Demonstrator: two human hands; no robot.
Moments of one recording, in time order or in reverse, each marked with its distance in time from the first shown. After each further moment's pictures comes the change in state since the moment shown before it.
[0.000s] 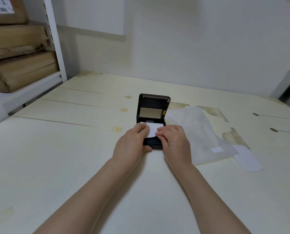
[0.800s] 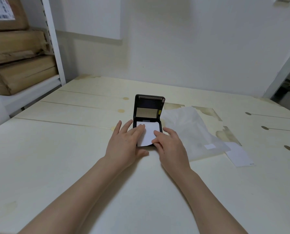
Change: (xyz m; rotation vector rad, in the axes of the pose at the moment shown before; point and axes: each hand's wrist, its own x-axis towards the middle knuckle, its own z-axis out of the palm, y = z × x) left_hand -0.007 -0.014 0.000 0.214 -0.002 0.129; right_hand -0.025 -0.004 -0.015 0.009 -0.170 0.059
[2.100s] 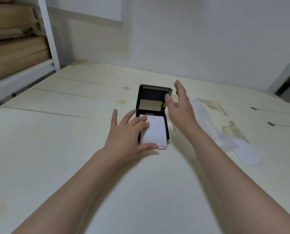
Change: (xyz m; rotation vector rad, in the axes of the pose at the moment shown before) left_hand 0.008 -0.011 -0.002 -0.046 0.001 0.000; right_hand 0.094 -0.014 -0.023 0.416 0.043 0.158
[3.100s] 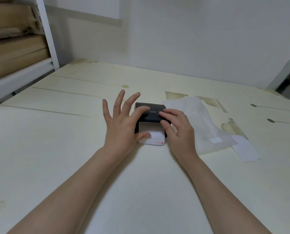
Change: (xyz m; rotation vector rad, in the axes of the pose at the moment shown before) left_hand 0.006 0.002 0.003 0.016 0.373 -0.029; right_hand -0.067 0.039 0.007 -0.025 0.130 -0.276
